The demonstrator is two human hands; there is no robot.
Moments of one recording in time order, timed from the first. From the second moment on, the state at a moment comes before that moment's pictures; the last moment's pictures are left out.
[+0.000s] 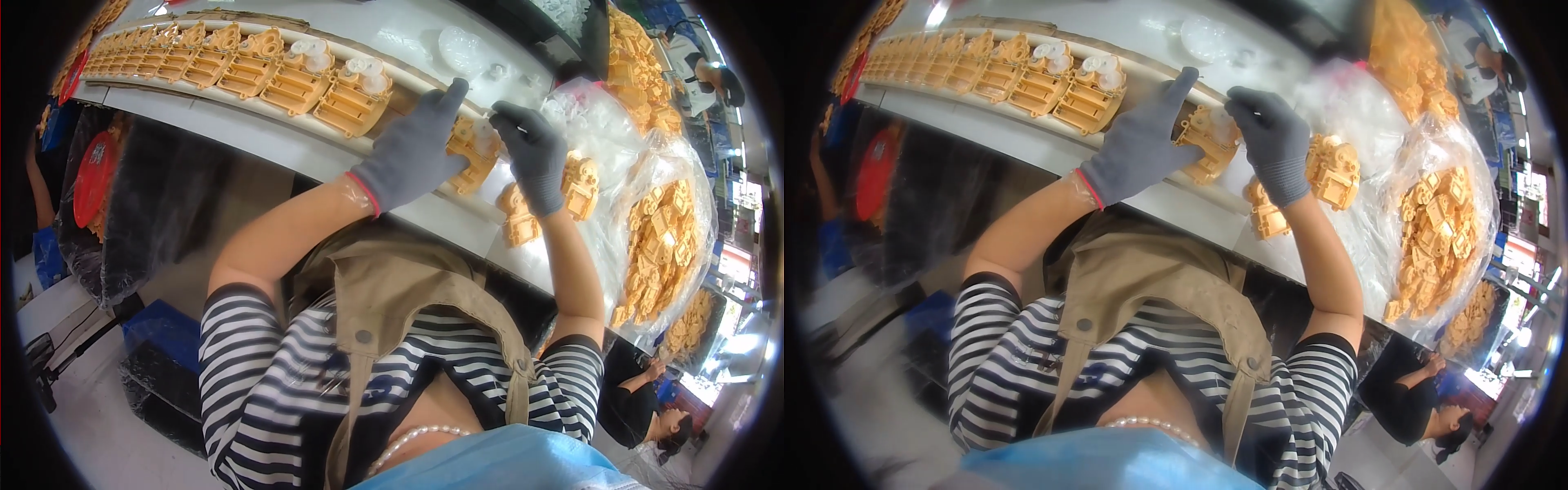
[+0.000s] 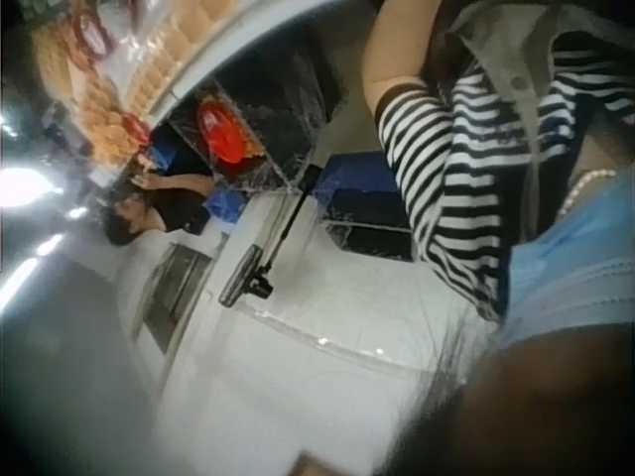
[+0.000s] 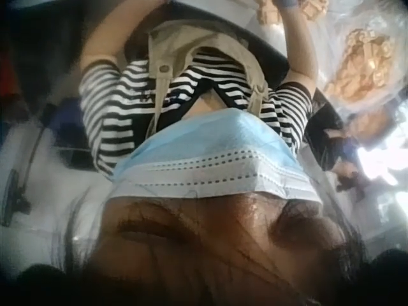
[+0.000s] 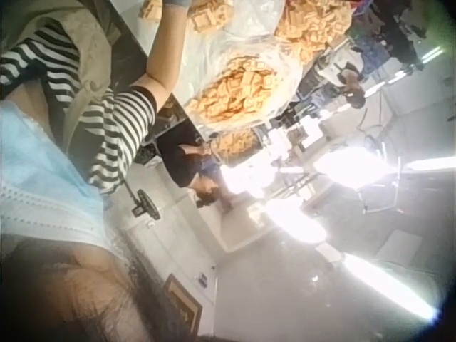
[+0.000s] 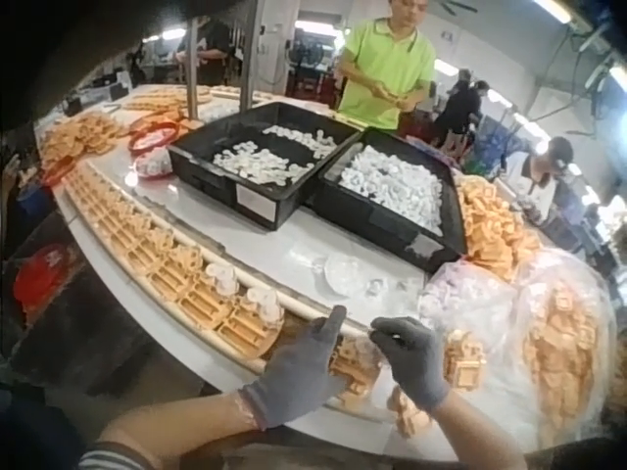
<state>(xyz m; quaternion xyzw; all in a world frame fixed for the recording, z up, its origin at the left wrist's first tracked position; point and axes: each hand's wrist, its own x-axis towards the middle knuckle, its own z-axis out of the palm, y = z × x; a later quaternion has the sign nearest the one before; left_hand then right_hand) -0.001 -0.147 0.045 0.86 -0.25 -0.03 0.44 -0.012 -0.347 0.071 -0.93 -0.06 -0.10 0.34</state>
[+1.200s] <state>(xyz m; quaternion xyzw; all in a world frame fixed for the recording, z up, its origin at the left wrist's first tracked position) -0.014 -0.169 0.026 0.67 -0.37 -0.05 0.64 -0.053 -0.350 0.081 -0.86 0.05 -0.14 0.50</state>
